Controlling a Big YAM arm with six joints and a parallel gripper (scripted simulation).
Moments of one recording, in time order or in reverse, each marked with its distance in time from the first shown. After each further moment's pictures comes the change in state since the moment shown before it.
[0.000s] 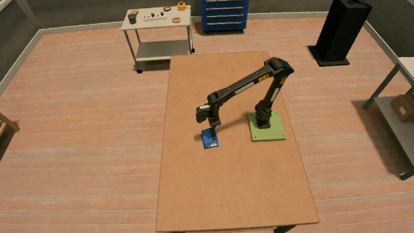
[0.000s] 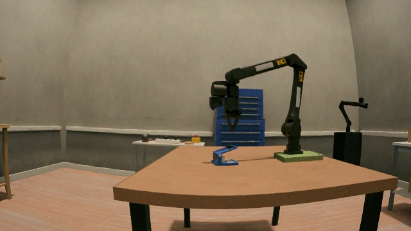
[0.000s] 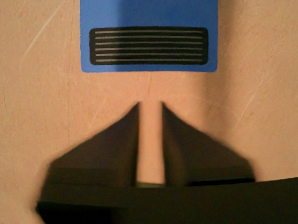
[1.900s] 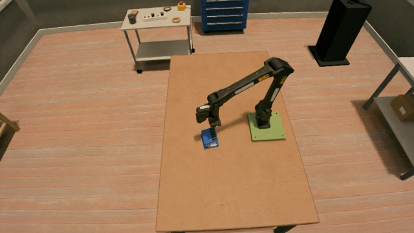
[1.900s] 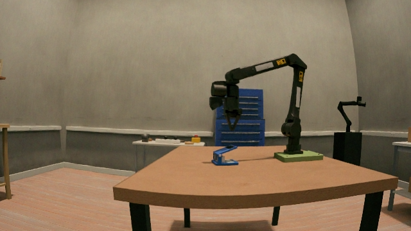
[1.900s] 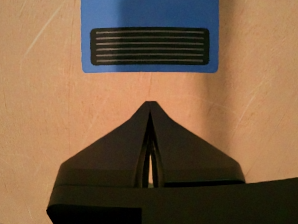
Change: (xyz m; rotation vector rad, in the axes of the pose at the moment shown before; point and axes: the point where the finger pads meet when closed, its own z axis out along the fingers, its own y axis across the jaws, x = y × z) arm 0.000 0.001 0.000 0.000 0.000 0.000
